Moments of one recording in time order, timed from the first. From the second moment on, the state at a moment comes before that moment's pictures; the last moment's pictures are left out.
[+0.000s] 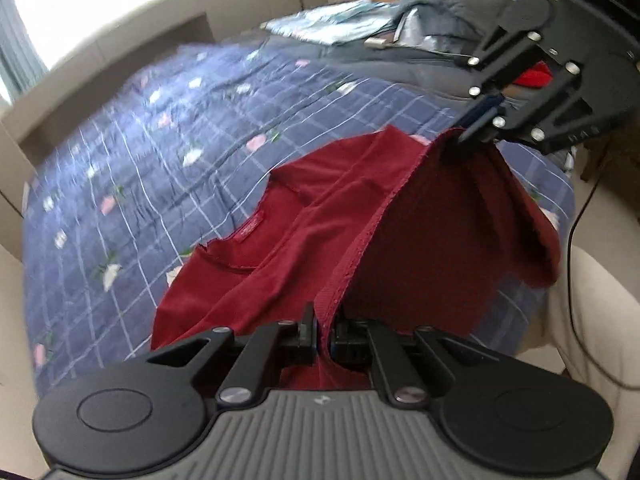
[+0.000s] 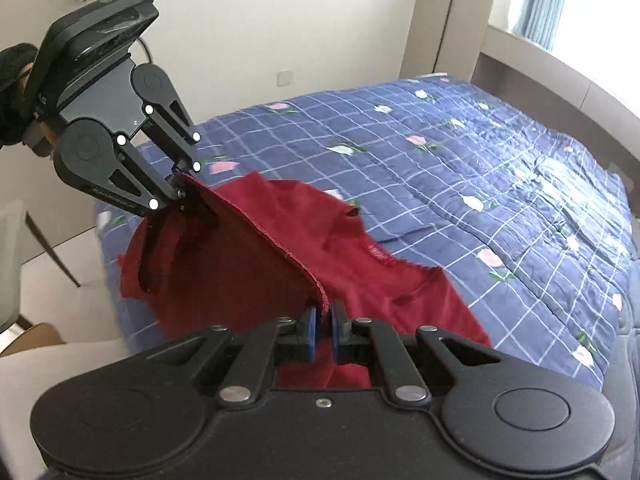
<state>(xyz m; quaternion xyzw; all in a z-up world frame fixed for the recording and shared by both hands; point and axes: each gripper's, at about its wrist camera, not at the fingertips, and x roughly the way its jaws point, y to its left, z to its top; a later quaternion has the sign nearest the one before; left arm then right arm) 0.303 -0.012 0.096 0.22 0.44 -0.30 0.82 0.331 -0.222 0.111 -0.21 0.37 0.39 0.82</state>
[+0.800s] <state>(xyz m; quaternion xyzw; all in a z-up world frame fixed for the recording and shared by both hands) 0.501 0.060 -0.045 -0.01 0.51 -0.26 0.82 0.498 -0.223 -0.030 -0.12 0.43 0.29 0.85</state>
